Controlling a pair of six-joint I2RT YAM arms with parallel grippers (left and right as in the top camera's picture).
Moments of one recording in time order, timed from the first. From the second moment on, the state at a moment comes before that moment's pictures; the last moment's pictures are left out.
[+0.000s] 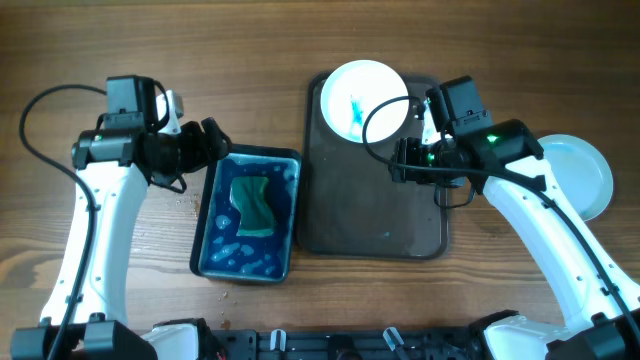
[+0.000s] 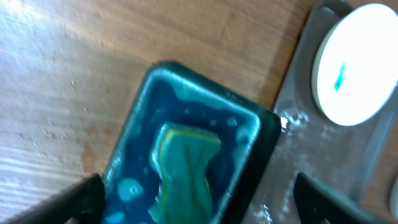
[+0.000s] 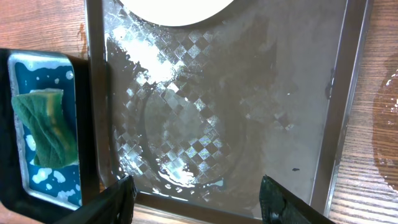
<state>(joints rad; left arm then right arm) 0.06 1.44 1.18 -0.93 0.24 -0.35 0.33 1.45 1.20 -0.99 -0.17 0.41</state>
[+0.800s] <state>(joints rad) 0.02 1.84 1.18 -0.84 -0.07 -0.31 0.33 1.45 1.20 -1.01 -0.17 0.41</state>
